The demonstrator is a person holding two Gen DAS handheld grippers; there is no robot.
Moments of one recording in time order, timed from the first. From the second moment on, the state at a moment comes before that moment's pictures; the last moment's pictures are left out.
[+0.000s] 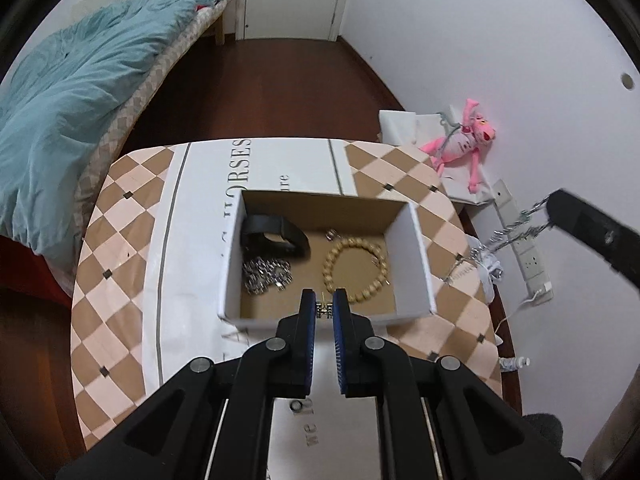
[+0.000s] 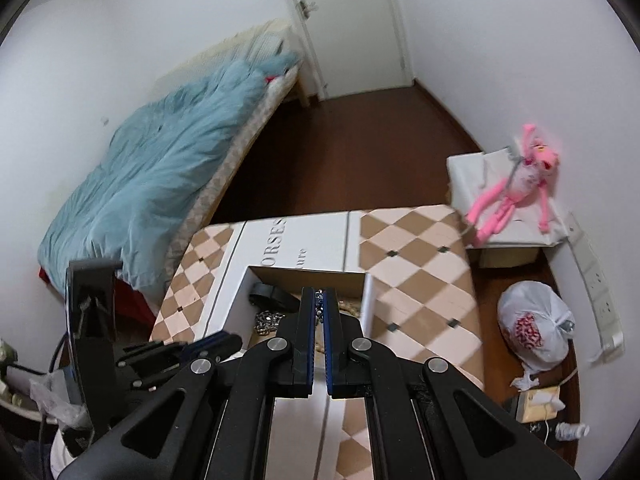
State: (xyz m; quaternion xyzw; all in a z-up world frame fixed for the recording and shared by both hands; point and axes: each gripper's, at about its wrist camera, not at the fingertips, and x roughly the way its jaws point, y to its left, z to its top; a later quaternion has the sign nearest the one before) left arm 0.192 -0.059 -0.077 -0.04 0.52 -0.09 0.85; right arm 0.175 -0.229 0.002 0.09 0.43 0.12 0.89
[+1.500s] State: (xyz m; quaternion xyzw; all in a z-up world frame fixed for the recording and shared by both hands) left arm 0.208 -0.022 -0.068 0.03 0.47 0.03 0.88; right arm 0.221 -0.202 -0.079 -0.02 0.53 -0.01 0.85
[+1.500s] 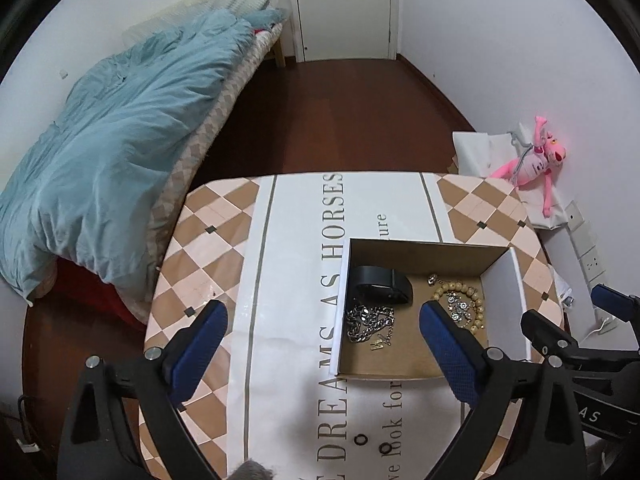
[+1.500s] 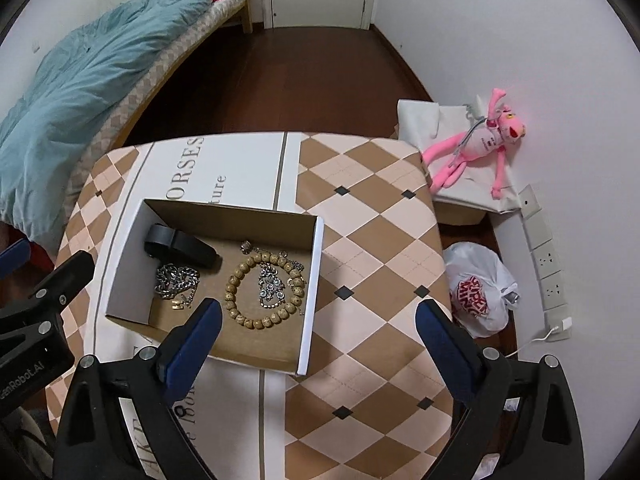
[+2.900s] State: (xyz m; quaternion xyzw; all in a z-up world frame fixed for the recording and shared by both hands) left arm 0.083 0.041 -0.185 0.03 0.57 0.10 0.82; right arm 0.103 -0.115 -0.178 -0.01 0.54 0.12 0.83
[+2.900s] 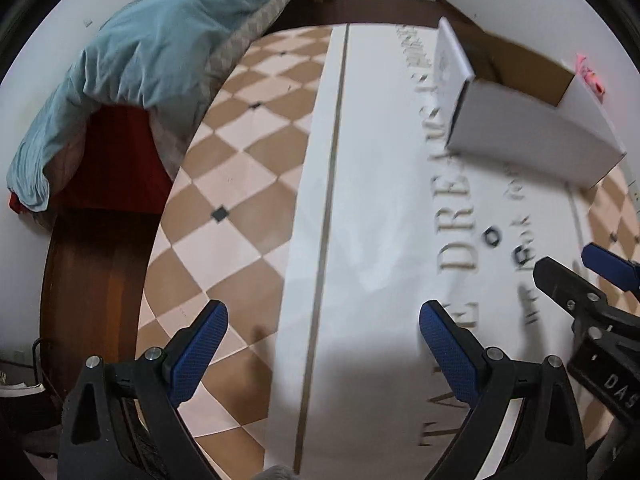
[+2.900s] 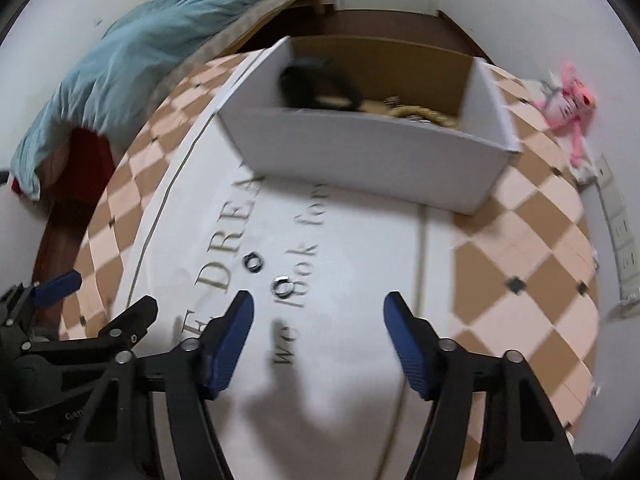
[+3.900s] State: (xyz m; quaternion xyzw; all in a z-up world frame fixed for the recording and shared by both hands) left arm 0.118 -0.028 -0.186 0.04 0.55 0.02 0.83; right arm 0.089 -0.213 -0.161 0.04 0.50 0.02 0.87
